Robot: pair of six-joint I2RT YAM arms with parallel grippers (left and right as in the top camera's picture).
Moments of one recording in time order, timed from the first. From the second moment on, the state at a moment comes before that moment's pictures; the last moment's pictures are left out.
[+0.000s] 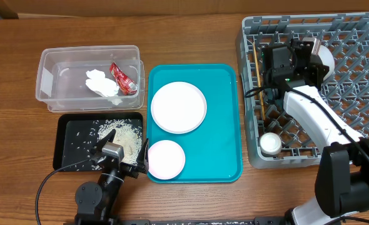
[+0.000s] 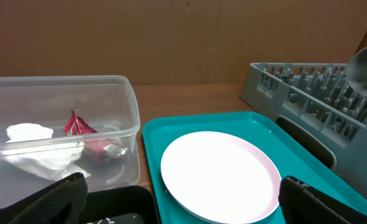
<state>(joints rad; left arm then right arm) -0.07 0.02 0.02 -0.08 0.24 -0.10 0.19 1.75 1.20 -0.43 1.22 0.11</state>
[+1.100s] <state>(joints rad) -0.07 0.02 0.02 -0.08 0.24 -0.10 0.18 1.79 1.20 -0.42 1.30 0.02</state>
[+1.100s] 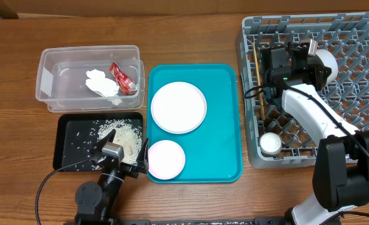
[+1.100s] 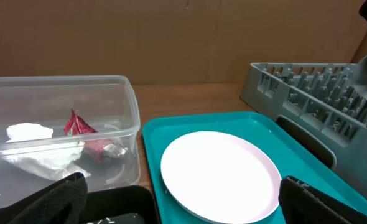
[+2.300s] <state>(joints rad) -0.07 0.02 0.02 -0.08 0.24 -0.10 0.54 1.40 1.25 -0.85 0.09 0.19</state>
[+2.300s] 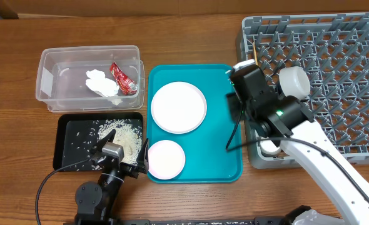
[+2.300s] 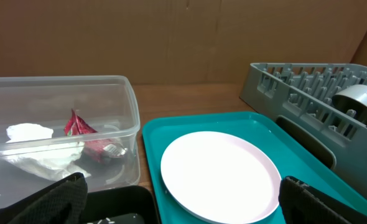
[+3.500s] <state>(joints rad) -0.07 0.02 0.02 -0.08 0.24 -0.10 0.71 1.85 1.26 -1.00 -0.18 0.28</state>
